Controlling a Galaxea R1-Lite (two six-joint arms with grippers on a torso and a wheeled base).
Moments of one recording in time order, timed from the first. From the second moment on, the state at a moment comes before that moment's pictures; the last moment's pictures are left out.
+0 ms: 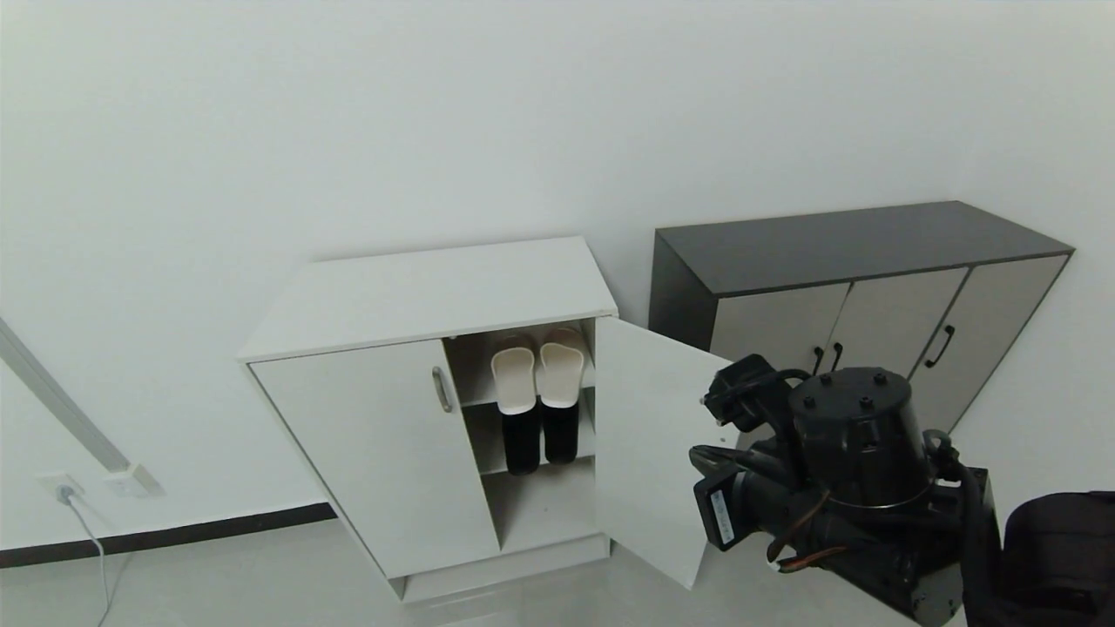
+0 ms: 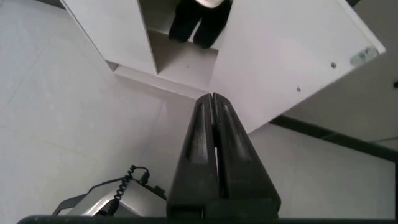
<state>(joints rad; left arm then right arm) 0.00 0.00 0.00 0.00 0.02 -0.10 0.84 1.72 -0.73 -0.57 -0.35 0.06</state>
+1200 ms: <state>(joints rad) 0.00 0.00 0.00 0.00 0.02 -0.10 0.35 2.16 -1.35 -0.56 -0.16 0.06</state>
